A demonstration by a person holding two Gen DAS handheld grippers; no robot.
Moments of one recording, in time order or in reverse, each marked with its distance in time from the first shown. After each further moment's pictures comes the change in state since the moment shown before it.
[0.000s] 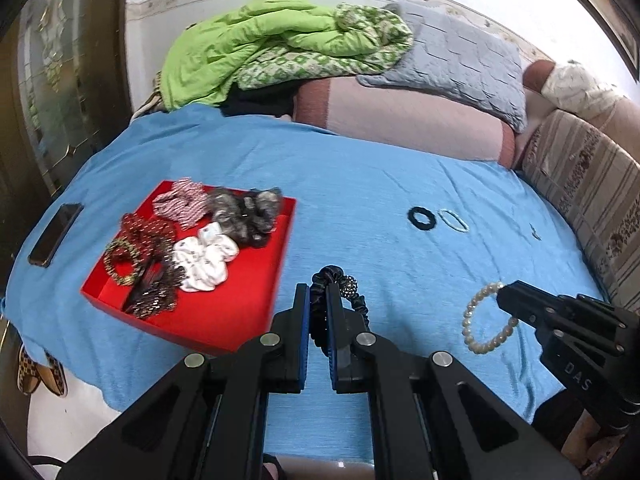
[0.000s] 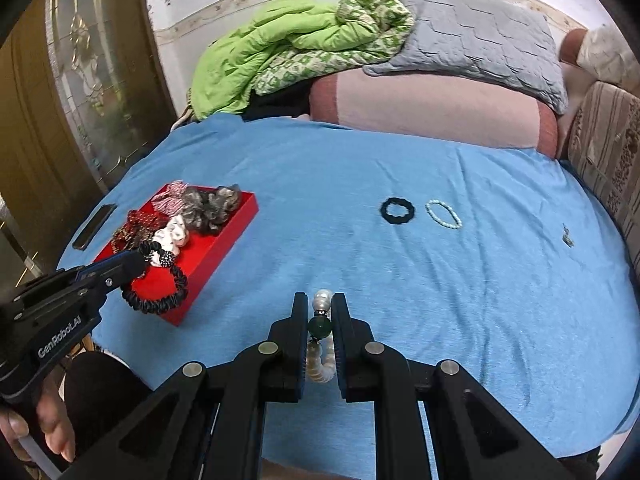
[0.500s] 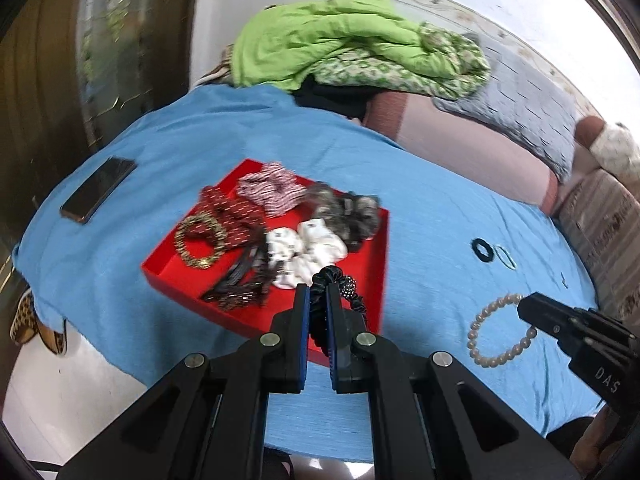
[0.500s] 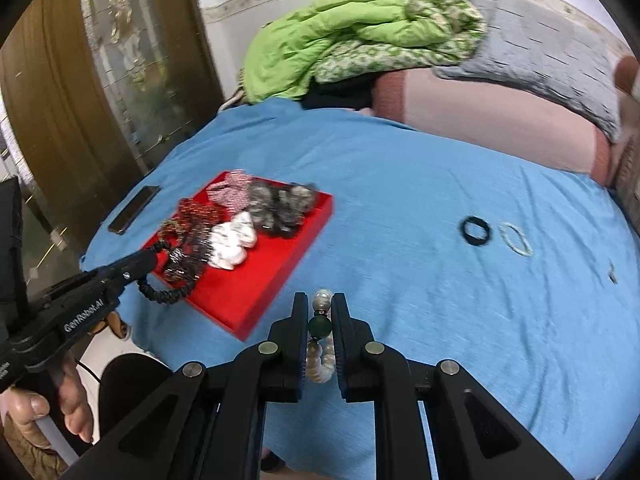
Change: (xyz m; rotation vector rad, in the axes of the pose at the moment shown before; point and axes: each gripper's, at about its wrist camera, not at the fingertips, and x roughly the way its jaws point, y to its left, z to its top) left arm 0.001 0.109 -0.004 -0.203 -0.002 0.064; right arm 0.026 0.077 0.029 -0.097 0.050 0.133
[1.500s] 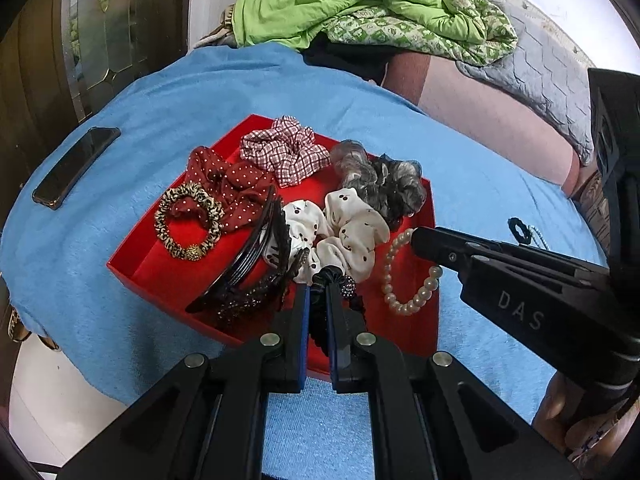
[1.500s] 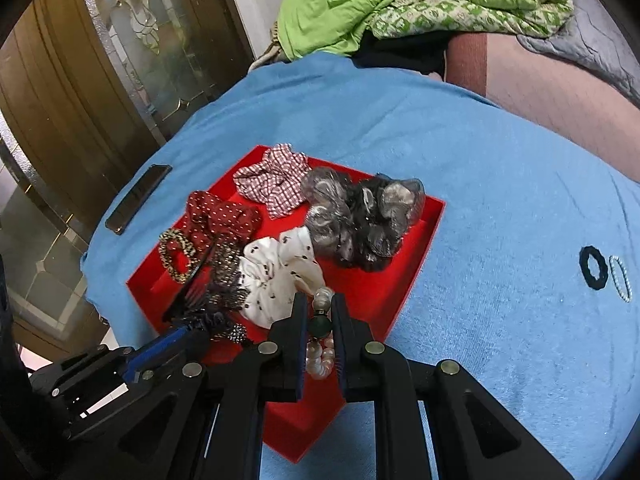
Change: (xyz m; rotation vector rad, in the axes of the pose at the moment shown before) left arm 0.074 0.019 0.001 0.018 0.117 0.015; right arm 0.143 0.056 0.049 -0.022 0.134 0.105
